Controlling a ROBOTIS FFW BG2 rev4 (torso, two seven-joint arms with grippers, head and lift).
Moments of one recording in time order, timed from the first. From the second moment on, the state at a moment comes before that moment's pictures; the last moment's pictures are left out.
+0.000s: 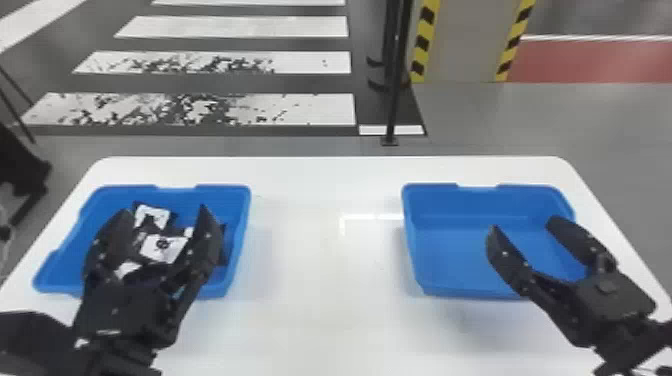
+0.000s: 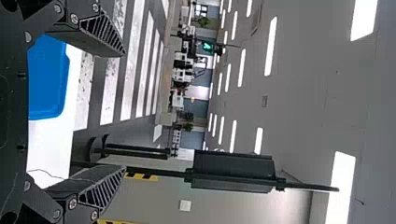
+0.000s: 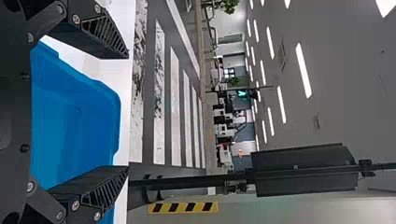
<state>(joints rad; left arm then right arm) 0.65 0.15 -0.04 -2.22 0.17 -0.19 0.12 0.55 -0.13 -0.16 -2.22 -0.28 0.18 0.35</state>
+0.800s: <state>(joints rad) 0.65 0.15 -0.04 -2.22 0.18 -0.19 0.12 0.55 -0.13 -0.16 -2.22 -0.29 0.17 0.35</state>
